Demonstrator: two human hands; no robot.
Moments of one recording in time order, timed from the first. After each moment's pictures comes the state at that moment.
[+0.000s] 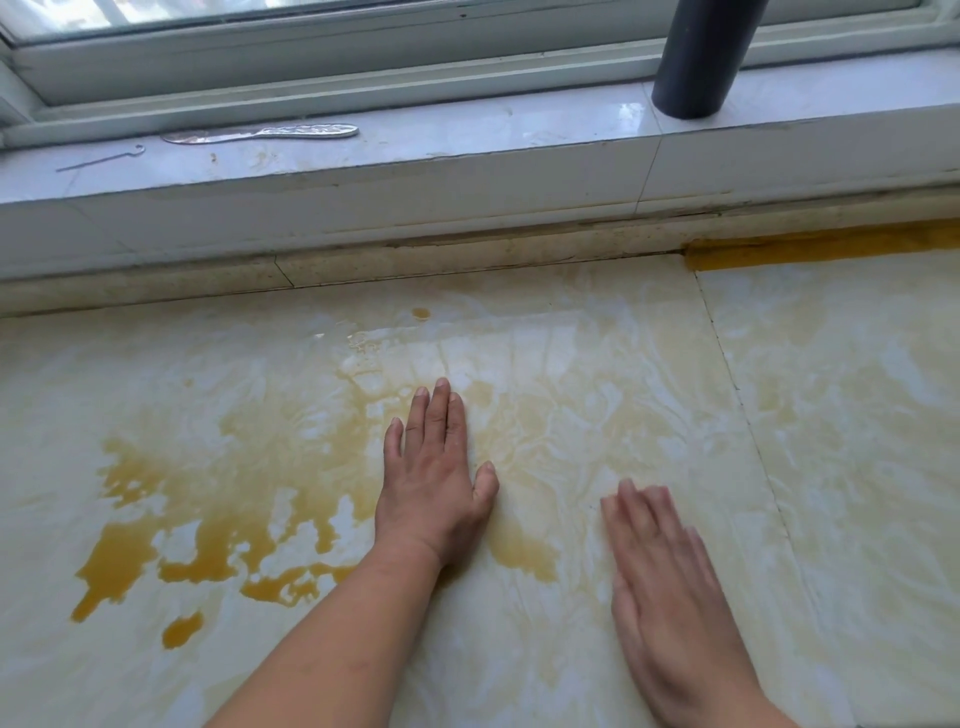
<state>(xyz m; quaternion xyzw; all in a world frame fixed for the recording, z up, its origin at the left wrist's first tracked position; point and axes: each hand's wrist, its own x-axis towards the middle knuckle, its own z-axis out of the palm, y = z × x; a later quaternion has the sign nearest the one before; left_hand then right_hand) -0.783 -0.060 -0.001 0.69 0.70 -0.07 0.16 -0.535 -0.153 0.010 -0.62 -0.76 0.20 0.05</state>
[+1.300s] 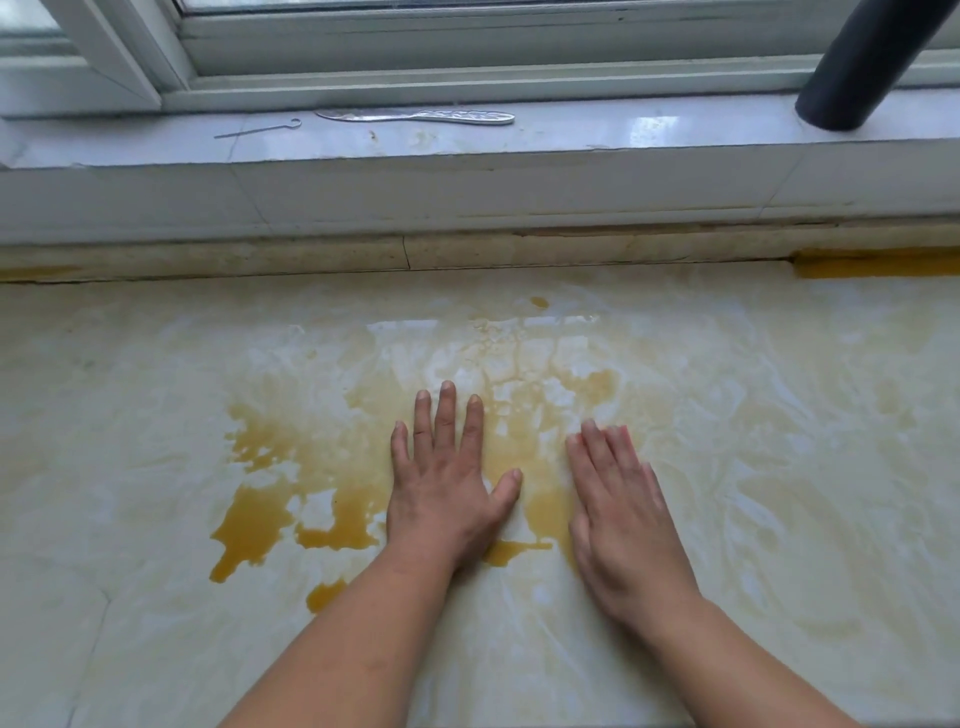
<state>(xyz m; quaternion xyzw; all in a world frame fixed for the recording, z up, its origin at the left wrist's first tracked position) -0.905 -0.093 0.000 0.67 0.72 -0.07 0.16 -0.701 -0.121 0.012 -0.60 -0.78 0.20 0.03</state>
